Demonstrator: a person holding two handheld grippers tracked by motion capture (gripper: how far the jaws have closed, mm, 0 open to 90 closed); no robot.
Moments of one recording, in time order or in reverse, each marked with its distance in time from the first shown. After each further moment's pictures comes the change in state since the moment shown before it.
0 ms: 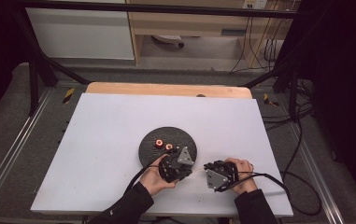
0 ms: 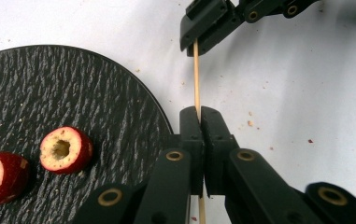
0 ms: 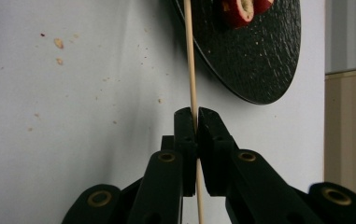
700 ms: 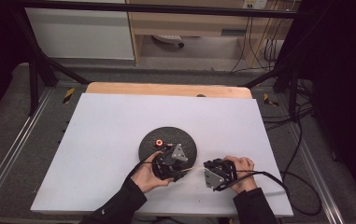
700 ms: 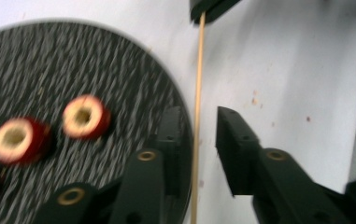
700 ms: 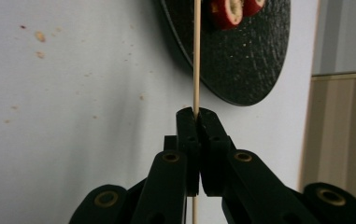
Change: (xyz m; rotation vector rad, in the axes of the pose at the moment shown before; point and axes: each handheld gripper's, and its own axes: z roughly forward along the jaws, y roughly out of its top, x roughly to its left) left arm 0.013 -0.006 -0.023 0.072 -0.007 -0.049; right arm -0.009 0.010 -0.004 0.050 -0.025 -0.078
